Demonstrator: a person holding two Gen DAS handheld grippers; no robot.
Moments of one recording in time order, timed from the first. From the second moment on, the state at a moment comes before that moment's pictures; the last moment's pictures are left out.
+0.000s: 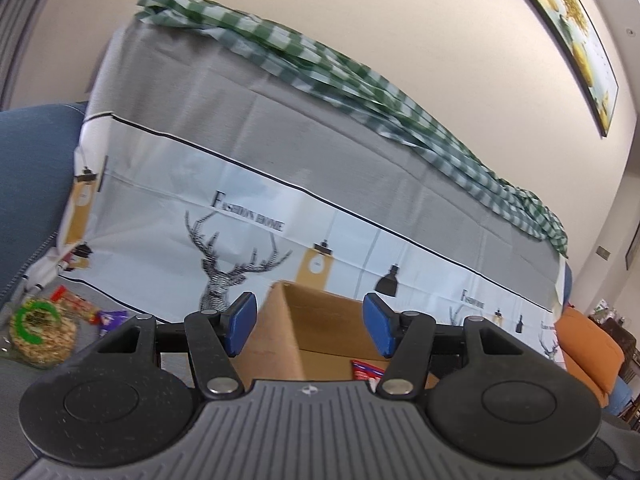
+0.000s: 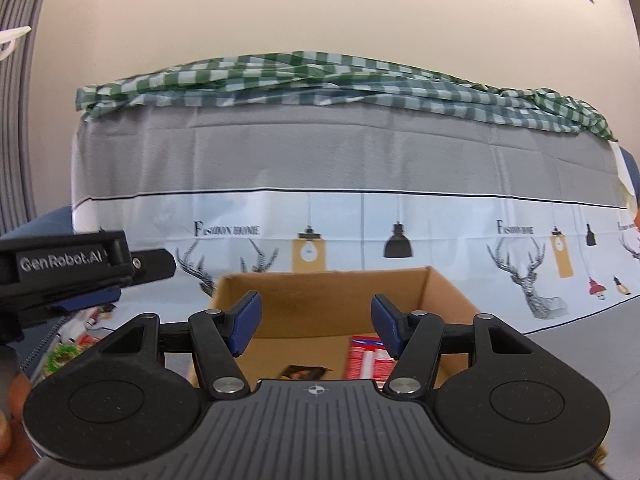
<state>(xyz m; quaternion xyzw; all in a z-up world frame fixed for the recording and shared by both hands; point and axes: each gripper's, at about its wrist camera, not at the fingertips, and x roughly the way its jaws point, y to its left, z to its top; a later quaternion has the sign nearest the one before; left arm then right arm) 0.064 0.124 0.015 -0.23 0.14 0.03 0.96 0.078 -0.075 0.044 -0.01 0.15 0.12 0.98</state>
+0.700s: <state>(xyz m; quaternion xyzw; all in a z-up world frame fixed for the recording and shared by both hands) 0.044 0.197 0.003 -0.26 0.17 0.11 0.94 0.054 0.011 0.038 -0.01 0.13 0.19 0.97</state>
